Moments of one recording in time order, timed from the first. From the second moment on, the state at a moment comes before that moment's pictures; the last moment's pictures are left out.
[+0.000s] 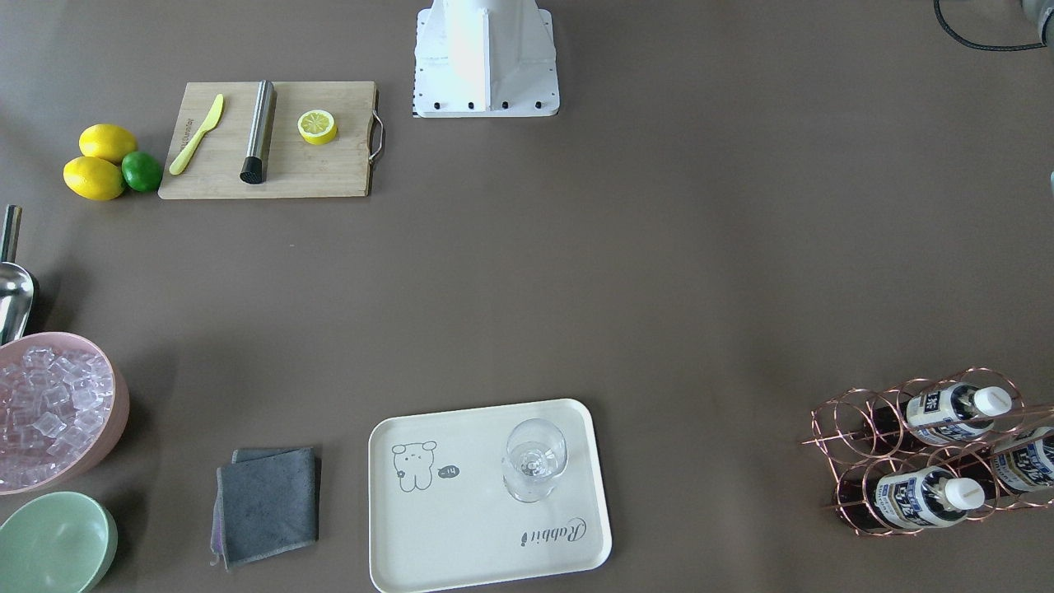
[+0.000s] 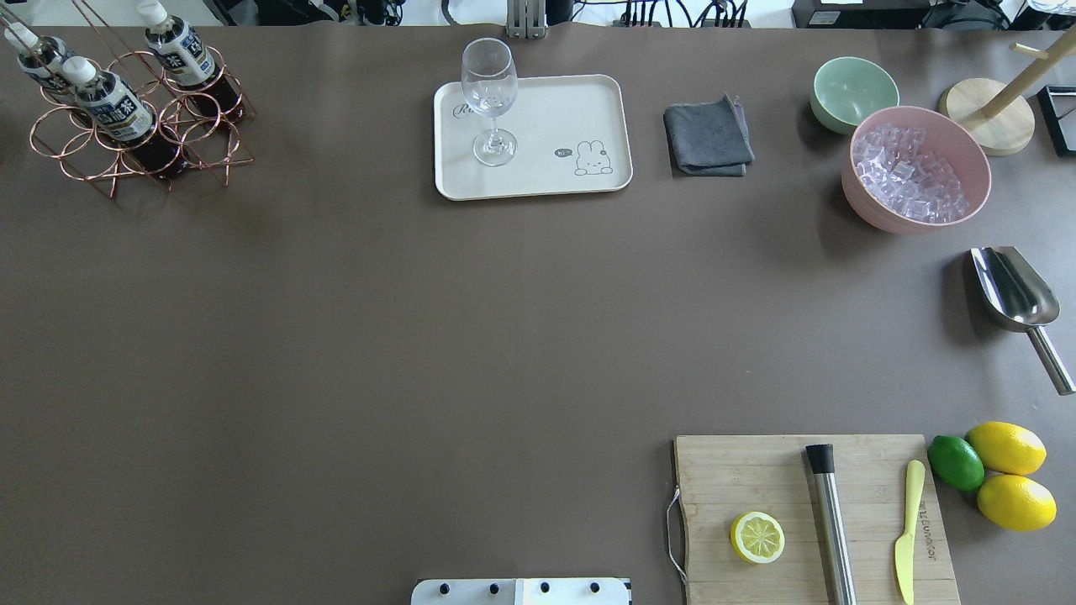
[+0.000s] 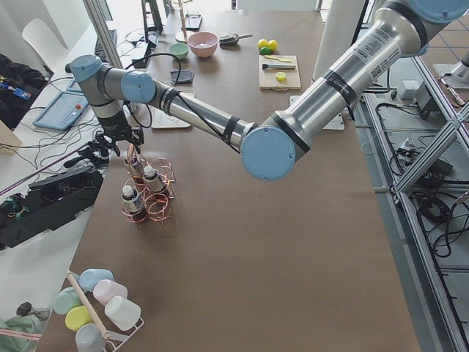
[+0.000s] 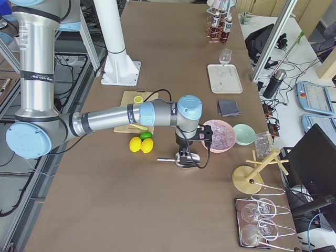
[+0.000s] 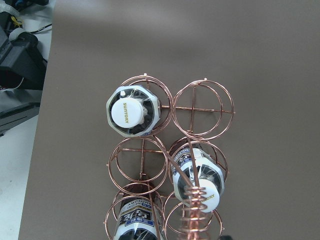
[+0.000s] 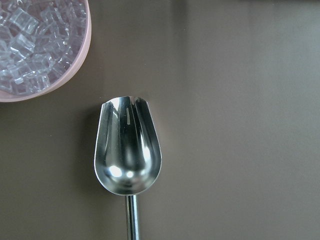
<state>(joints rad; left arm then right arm) -1.41 -2.35 -1.21 -1.29 -2.31 1.17 1.52 -1.64 1.86 -1.76 2.32 0.07</state>
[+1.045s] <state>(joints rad) -1.41 -2.34 -1.21 -1.29 -2.31 1.17 1.51 -1.64 1.86 -1.76 2.32 0.07</state>
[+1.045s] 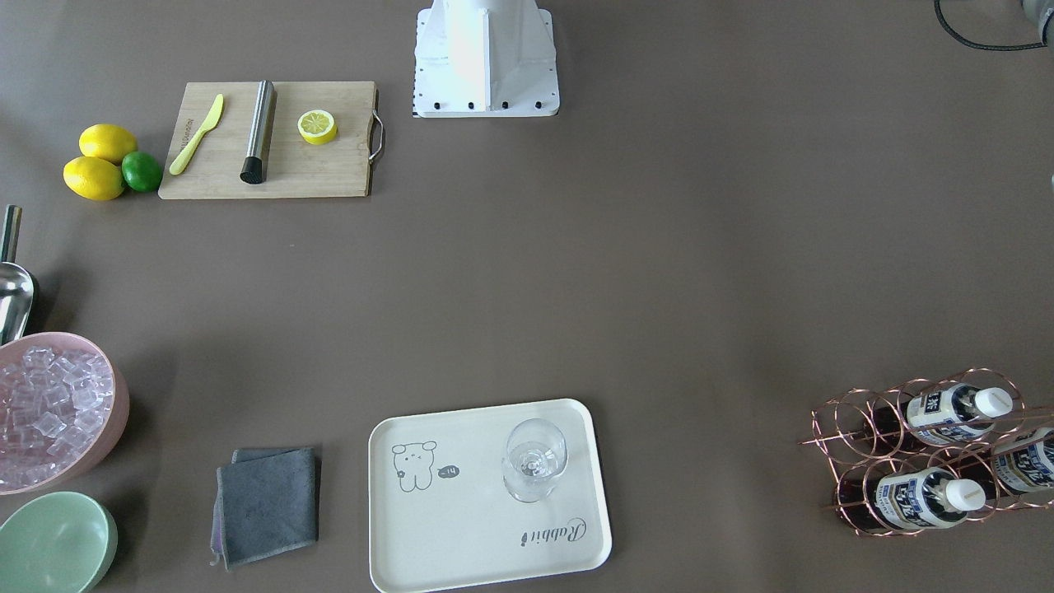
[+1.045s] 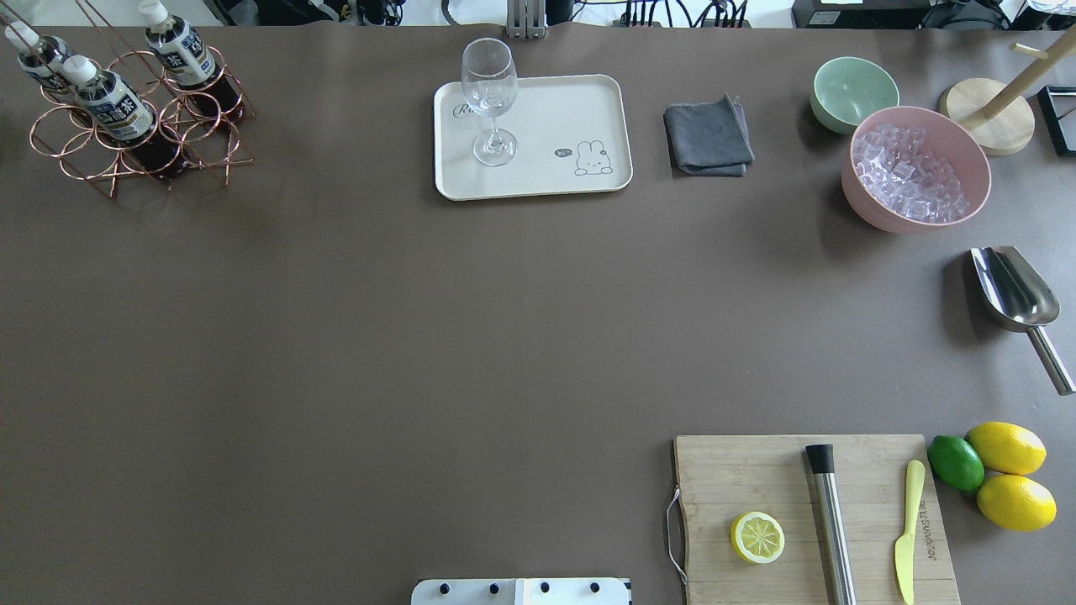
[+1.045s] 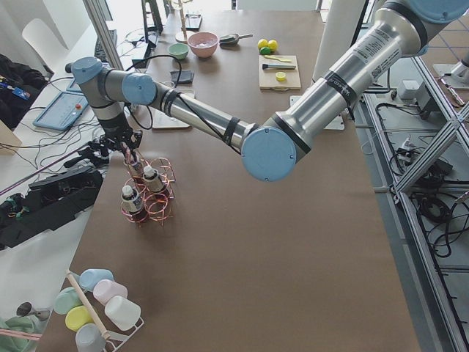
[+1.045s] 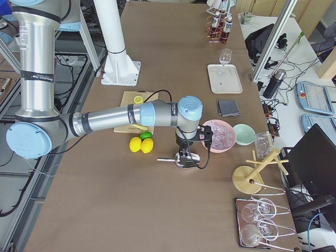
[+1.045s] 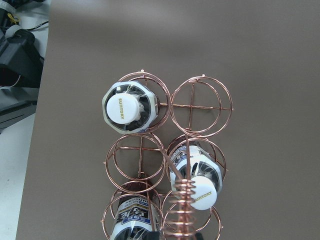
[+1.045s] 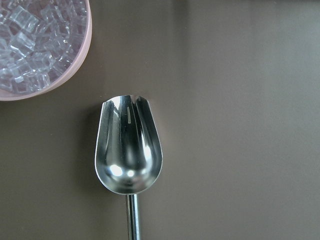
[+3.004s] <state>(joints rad) -1.47 -2.27 -1.99 -0.56 -2.20 1.26 1.51 -1.64 1.85 -1.76 2.33 0.07</state>
